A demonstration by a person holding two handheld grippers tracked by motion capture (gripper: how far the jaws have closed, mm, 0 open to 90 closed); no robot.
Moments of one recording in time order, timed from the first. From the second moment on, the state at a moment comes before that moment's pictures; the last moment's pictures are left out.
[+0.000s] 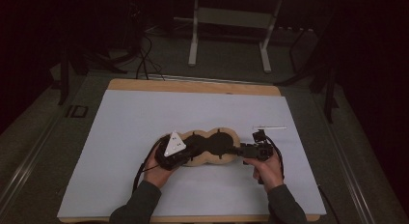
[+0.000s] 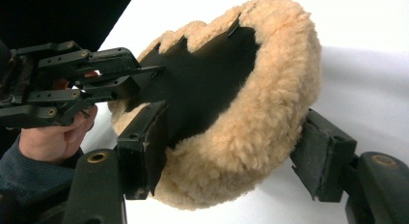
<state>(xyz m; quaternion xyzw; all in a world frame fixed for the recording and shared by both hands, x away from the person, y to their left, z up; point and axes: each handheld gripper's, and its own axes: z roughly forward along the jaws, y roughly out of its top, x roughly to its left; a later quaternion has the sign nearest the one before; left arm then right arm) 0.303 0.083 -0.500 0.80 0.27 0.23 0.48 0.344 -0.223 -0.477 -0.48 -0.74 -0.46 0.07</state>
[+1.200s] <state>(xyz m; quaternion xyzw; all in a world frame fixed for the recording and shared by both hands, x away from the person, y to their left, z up) 0.277 0.103 -0.503 0.83 0.30 0.17 0.43 0.340 -0.224 -0.465 -0.46 -0.75 -0.47 0.08</state>
